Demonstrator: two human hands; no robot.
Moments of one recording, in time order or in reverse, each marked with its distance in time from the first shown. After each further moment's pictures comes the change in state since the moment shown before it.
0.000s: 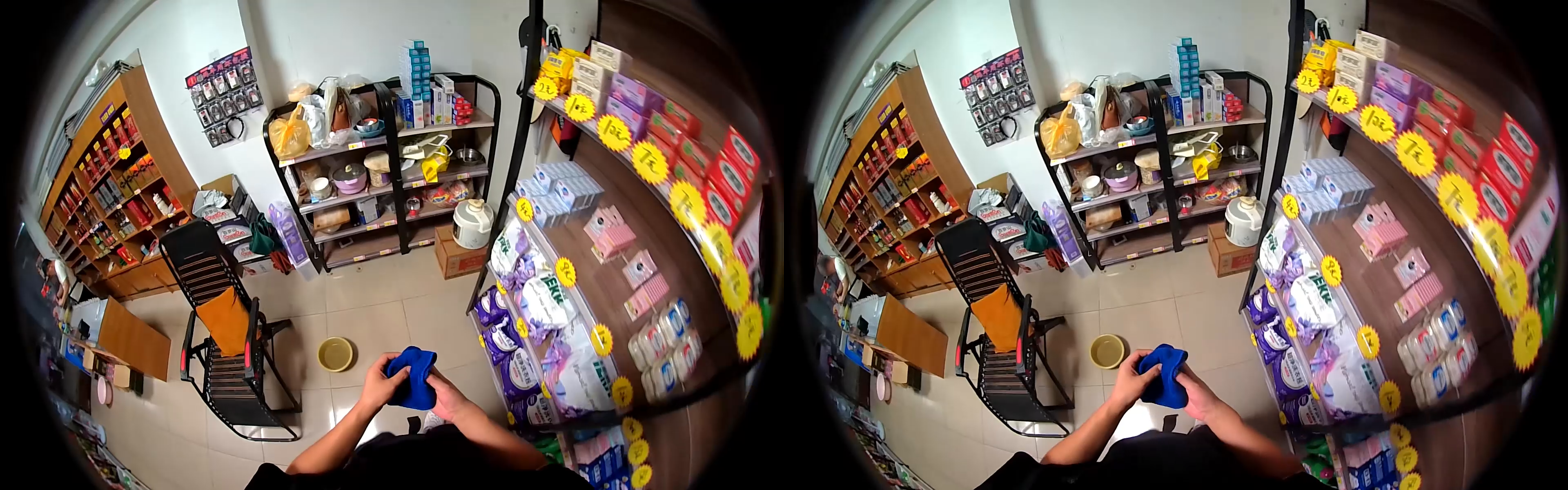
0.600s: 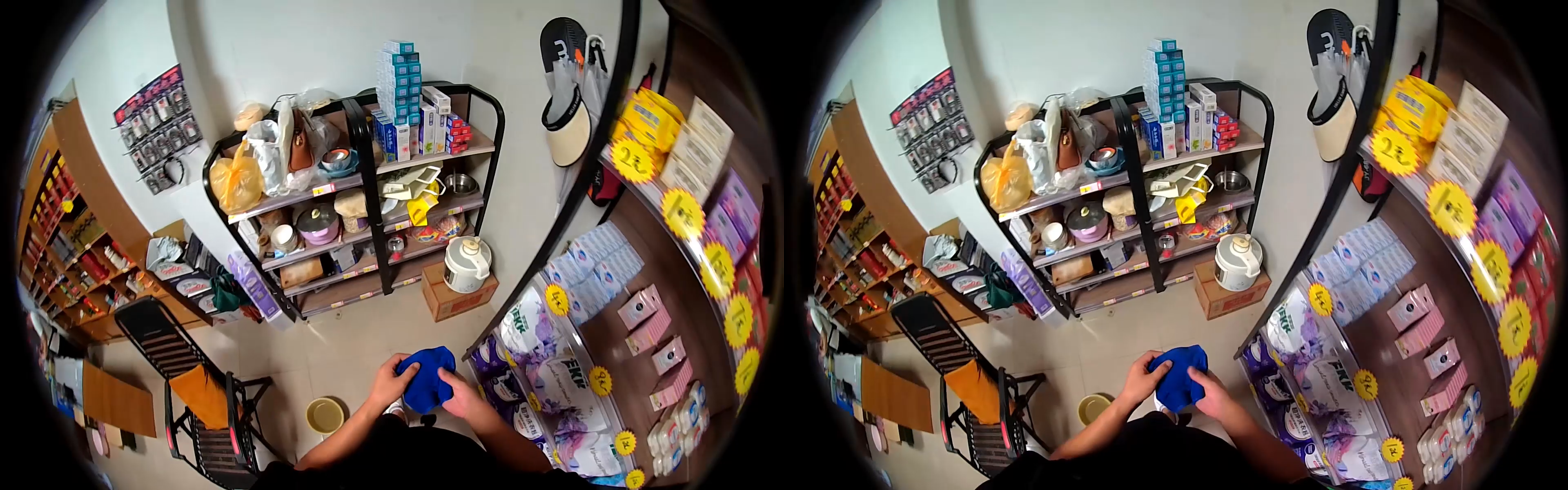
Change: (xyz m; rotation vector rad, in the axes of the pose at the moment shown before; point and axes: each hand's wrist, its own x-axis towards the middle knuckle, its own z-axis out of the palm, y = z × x) left_hand 0.414 0.000 -0.017 0.074 -0.174 -0.093; right_hand 0.329 -0.191 -0.075 0.241 0.204 0.020
